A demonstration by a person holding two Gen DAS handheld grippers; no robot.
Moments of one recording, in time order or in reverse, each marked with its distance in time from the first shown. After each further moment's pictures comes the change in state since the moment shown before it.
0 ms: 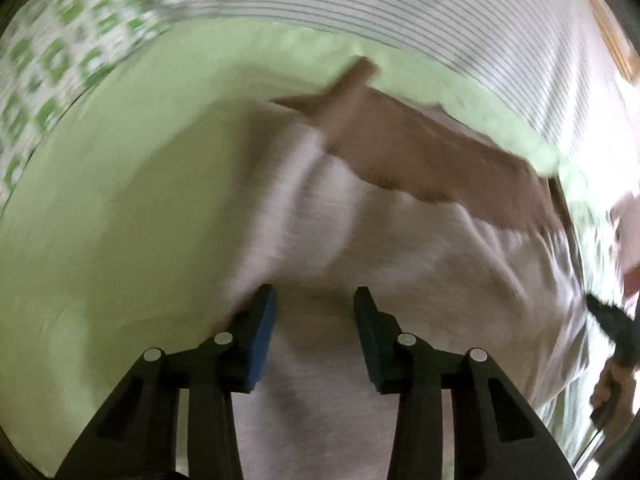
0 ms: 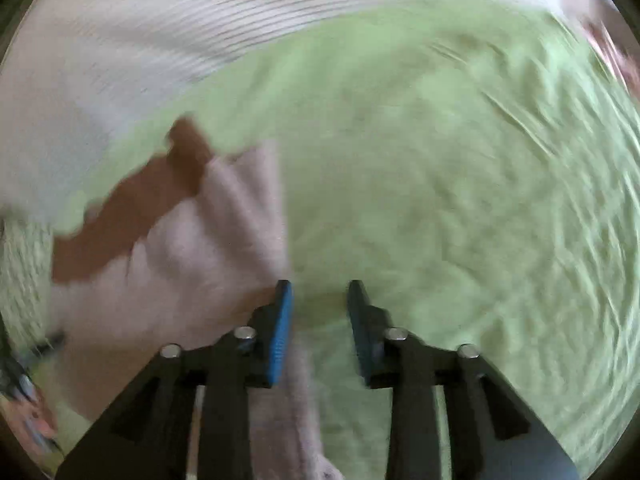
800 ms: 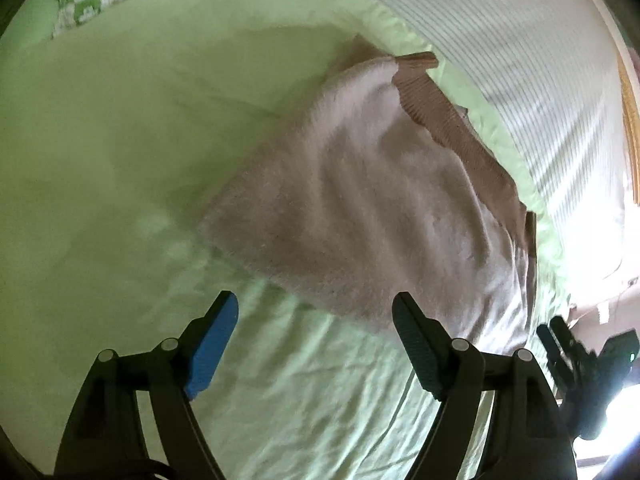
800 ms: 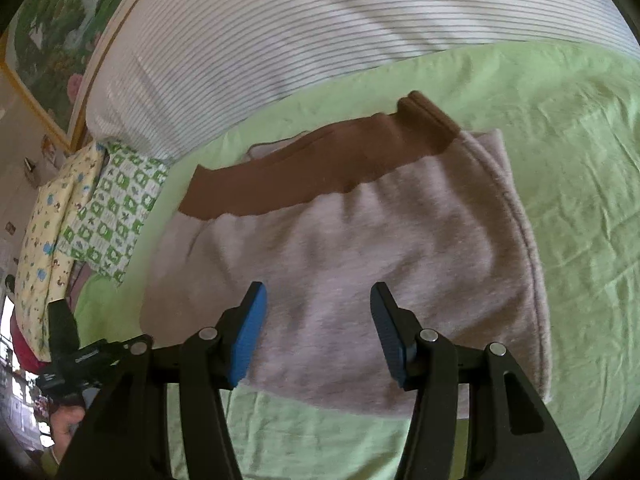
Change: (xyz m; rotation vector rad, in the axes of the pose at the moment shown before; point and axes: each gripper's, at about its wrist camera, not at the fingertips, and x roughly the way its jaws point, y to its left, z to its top) left arm -0.046 0.016 -0.110 -0.423 0.037 -0.092; right arm -0.045 0.132 -0.076 -0.266 0.040 0.306
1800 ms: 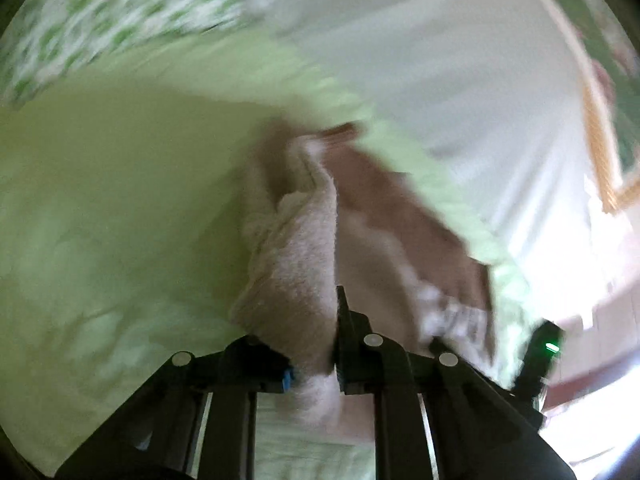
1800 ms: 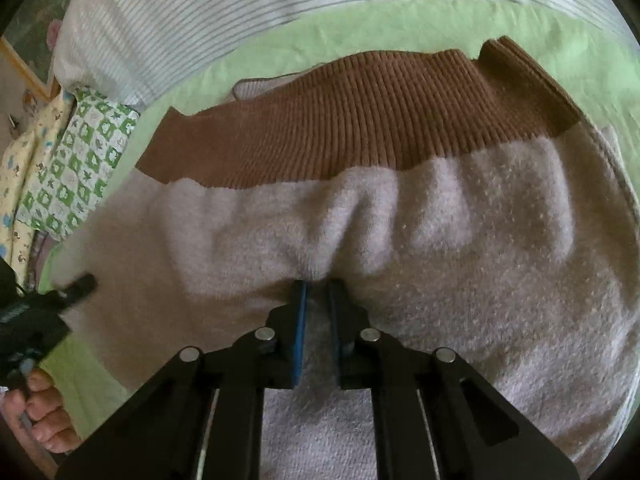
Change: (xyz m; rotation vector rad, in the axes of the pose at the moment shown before) left arm -0.001 -0.075 0.051 0.129 -0.177 -0.150; right arm 0.114 0.016 0.022 -0.083 0.173 -0.047
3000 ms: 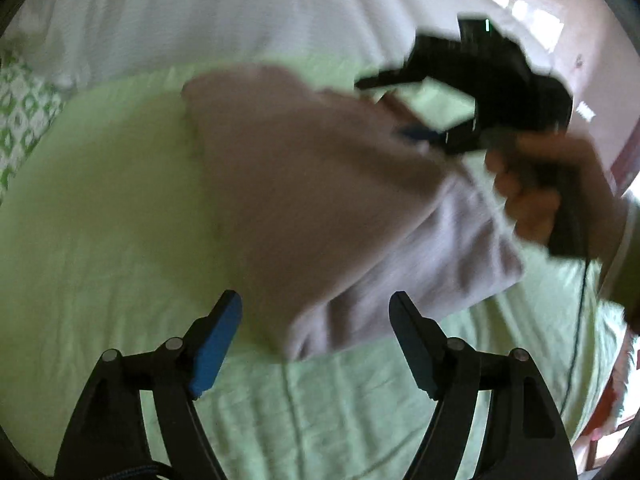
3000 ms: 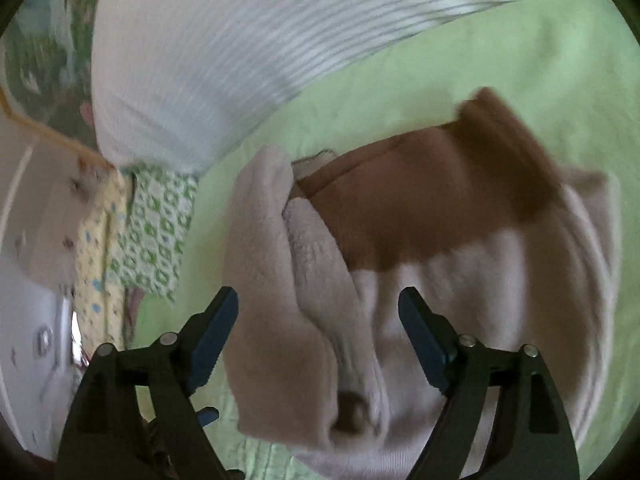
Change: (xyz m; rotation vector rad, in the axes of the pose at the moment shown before) left arm 0.032 -0.094 -0.104 0.600 0.162 0.079; right arm -0.046 -0.054 0.078 0.141 0.026 0.317
